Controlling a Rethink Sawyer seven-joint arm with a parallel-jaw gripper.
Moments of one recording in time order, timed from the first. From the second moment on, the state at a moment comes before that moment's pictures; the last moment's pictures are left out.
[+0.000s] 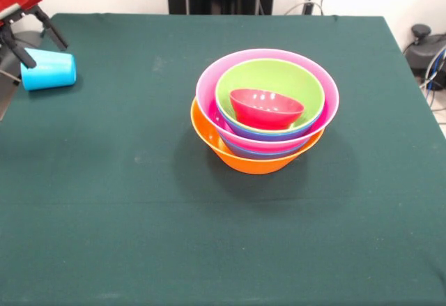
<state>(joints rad) -1.37 -0.35 1.00 1.52 -0.53 1.01 1.22</state>
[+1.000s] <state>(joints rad) -1.45 -0.38 1.02 1.51 -0.60 1.01 1.22</state>
